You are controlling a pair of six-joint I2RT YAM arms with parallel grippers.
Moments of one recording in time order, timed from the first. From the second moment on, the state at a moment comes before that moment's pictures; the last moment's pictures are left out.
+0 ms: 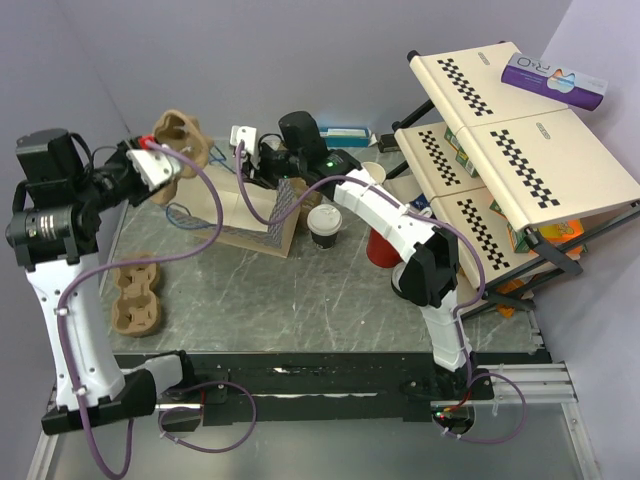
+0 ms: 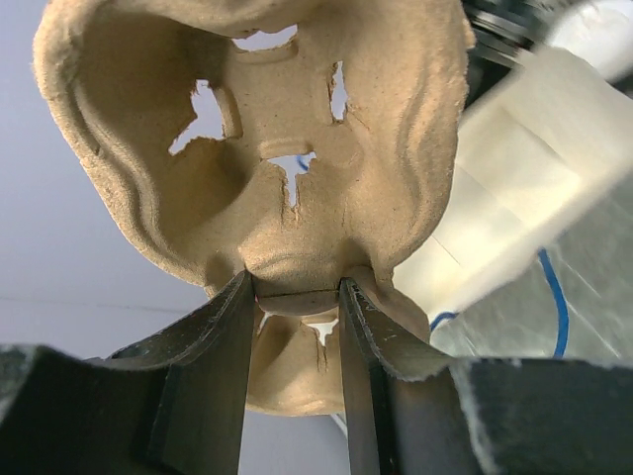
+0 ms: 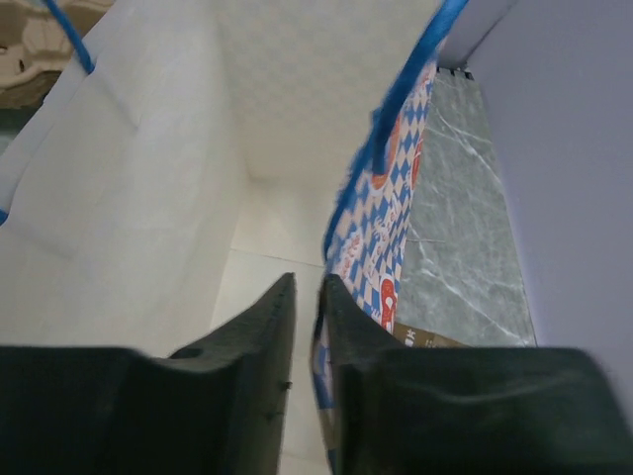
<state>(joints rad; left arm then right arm) 0.20 1.17 1.81 -1.01 0.76 1.02 0.75 2.12 2.19 -0.43 -0.57 -0.57</state>
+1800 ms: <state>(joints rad) 0.19 0.76 1.23 -1.35 0.77 1.71 0.84 1.87 1.97 -0.52 -0.73 -0.38</state>
